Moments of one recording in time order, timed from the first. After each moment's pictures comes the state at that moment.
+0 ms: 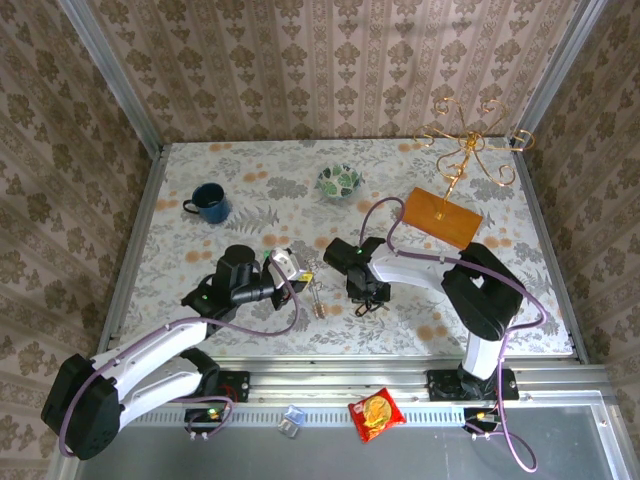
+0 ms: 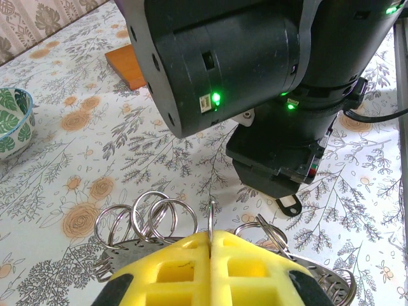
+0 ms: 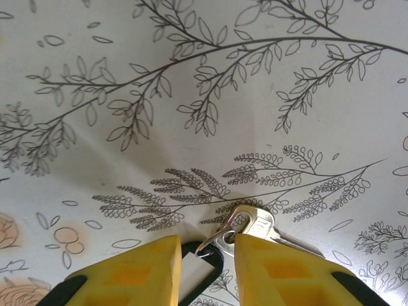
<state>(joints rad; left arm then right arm) -0.69 0.94 0.44 0.06 0.49 0.29 0.82 1.80 1.13 -0.90 0.16 1.00</state>
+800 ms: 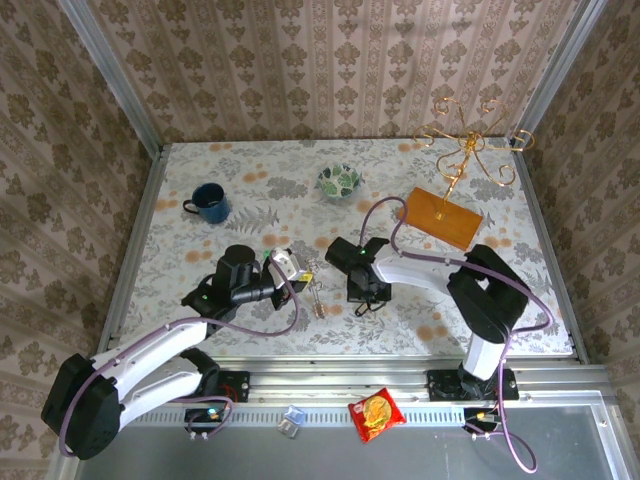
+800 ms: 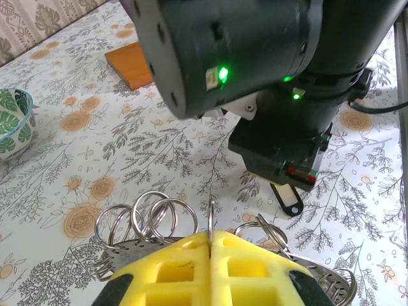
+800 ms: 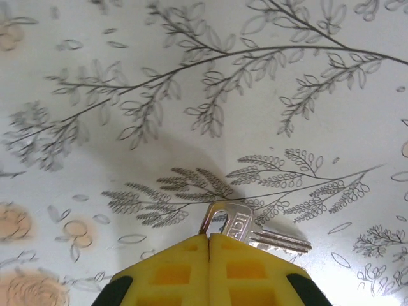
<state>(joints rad) -0.69 0.94 0.44 0.06 0.49 0.30 0.82 1.75 1.10 -0.86 0.15 0.94</state>
